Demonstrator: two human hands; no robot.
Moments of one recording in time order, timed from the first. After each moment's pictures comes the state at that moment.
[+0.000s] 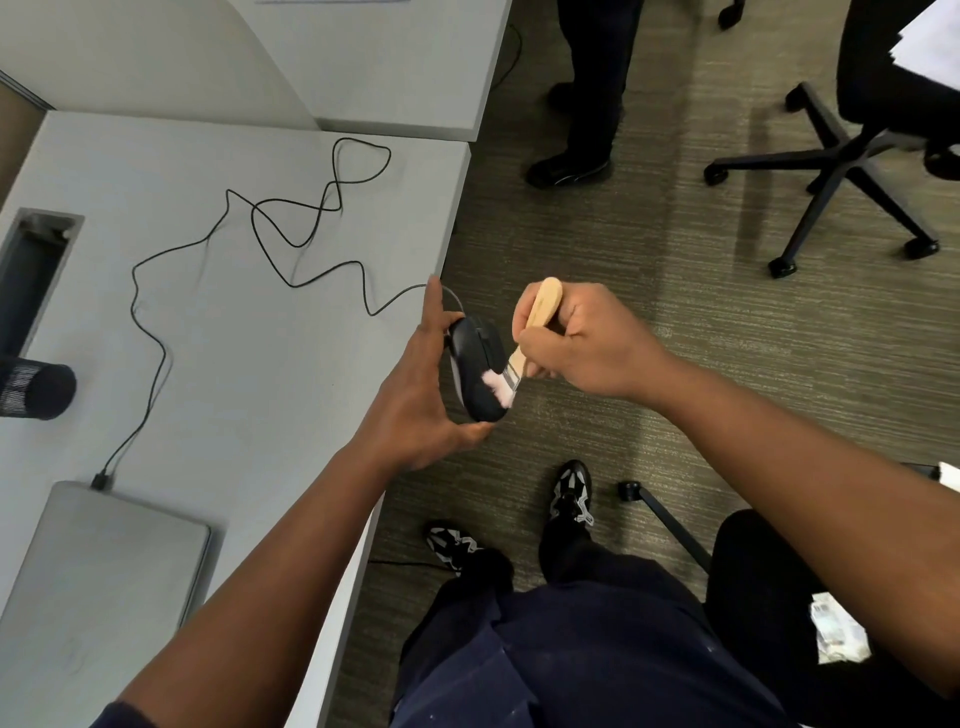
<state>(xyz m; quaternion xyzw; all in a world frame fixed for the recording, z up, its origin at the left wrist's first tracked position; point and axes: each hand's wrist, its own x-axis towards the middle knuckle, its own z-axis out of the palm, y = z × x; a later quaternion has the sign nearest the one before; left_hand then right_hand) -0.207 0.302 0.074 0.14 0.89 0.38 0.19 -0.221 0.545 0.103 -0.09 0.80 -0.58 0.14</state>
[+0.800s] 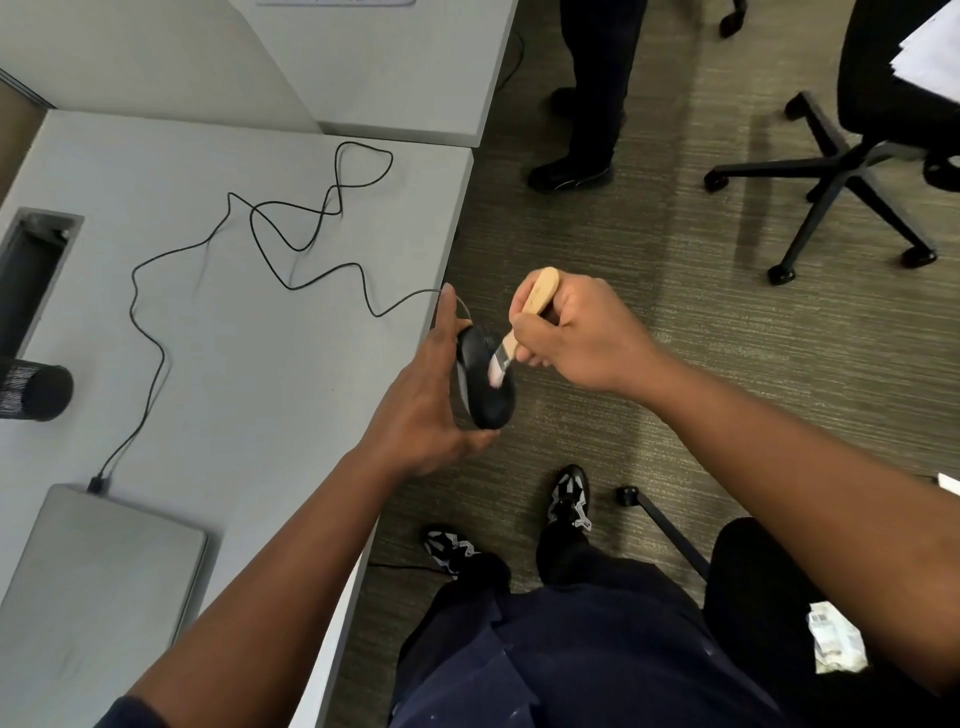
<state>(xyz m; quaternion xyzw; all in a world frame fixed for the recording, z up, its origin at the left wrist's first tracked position) -0.209 0.309 0.077 0.15 0.92 0.32 0.19 -0.232 0.538 0.111 -0.03 0.81 -0.56 0.15</state>
